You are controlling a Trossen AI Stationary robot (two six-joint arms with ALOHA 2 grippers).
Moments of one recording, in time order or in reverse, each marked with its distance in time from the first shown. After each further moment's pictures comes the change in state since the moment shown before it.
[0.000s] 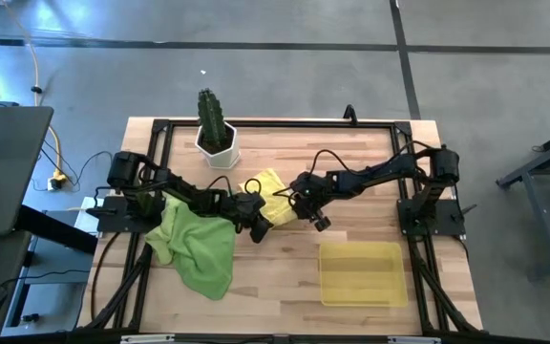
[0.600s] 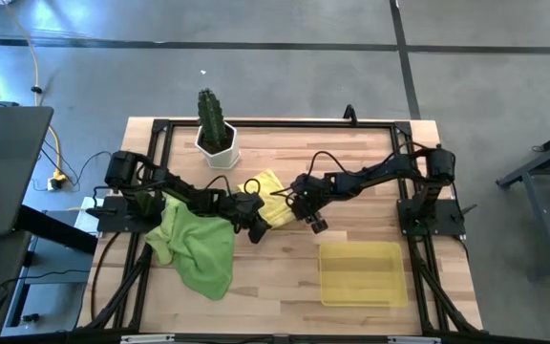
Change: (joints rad) left arm -0.001 -0.038 -0.004 -0.010 0.034 0.003; right arm -0.005 0.066 0.004 0.013 0.015 0.129
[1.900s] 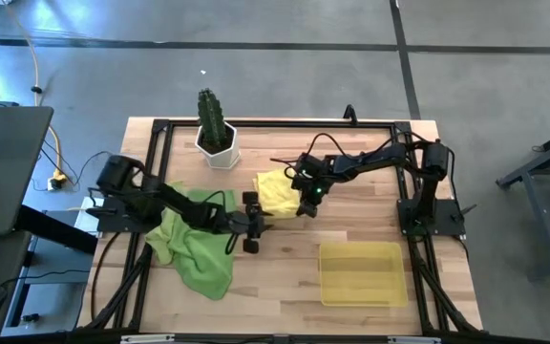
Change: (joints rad) left arm -0.158 -0.025 0.038 0.003 -0.553 0.962; right arm -0.166 0.010 0.060 -0.108 -0.440 0.795
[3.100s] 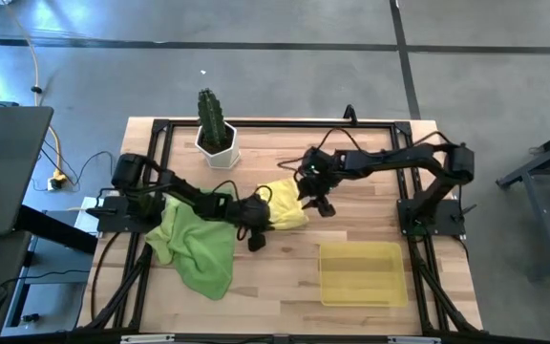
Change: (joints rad) left arm 0.142 0.089 0.024 -0.048 0.466 -0.521; right arm 0.038 -0.210 0.002 -0.120 0.177 -0.782
